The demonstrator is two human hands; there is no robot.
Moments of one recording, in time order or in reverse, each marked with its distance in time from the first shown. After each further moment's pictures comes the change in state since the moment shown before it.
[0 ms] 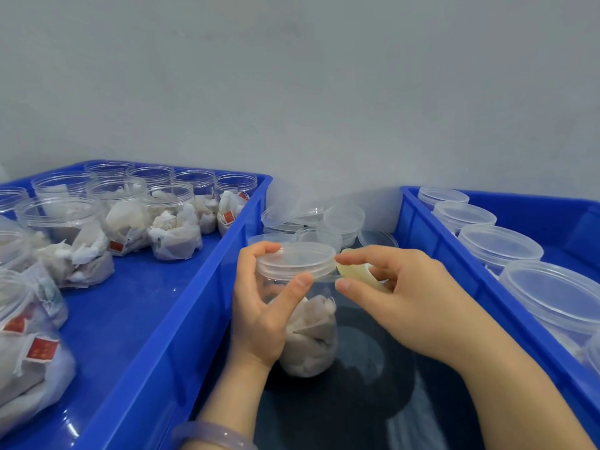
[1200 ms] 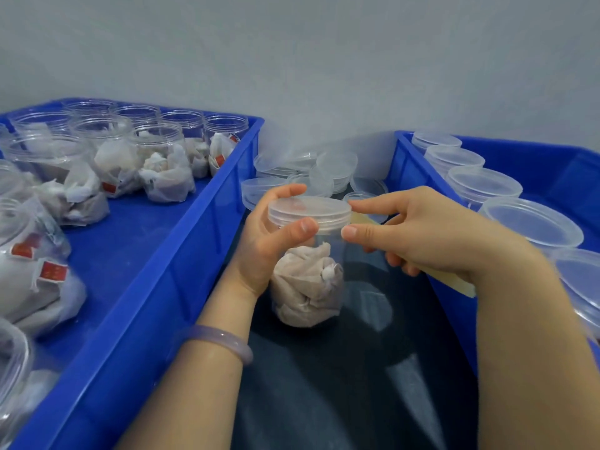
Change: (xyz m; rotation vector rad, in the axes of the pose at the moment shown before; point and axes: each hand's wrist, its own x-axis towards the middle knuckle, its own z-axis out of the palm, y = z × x) left_hand 0.000 0.010 -0.001 -0.187 -0.303 -0.335; right_hand -0.013 -0.008 -0.028 0.094 -0.237 0.150
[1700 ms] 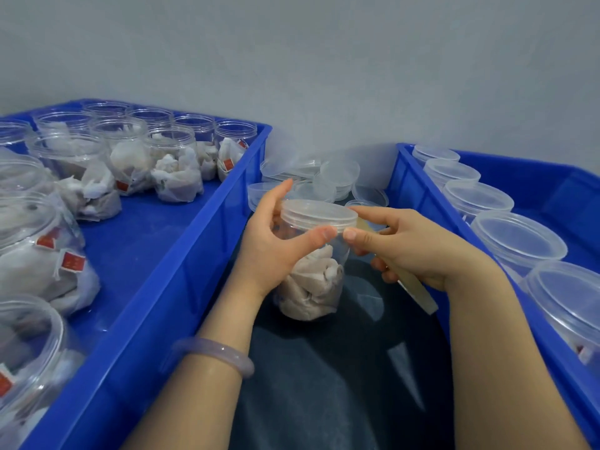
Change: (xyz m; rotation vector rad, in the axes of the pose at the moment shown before) left_hand -0.015 0.012 0.010 0.252 0.154 0.049; right_hand 0.009 0.008 0.008 0.125 -0.041 -0.024
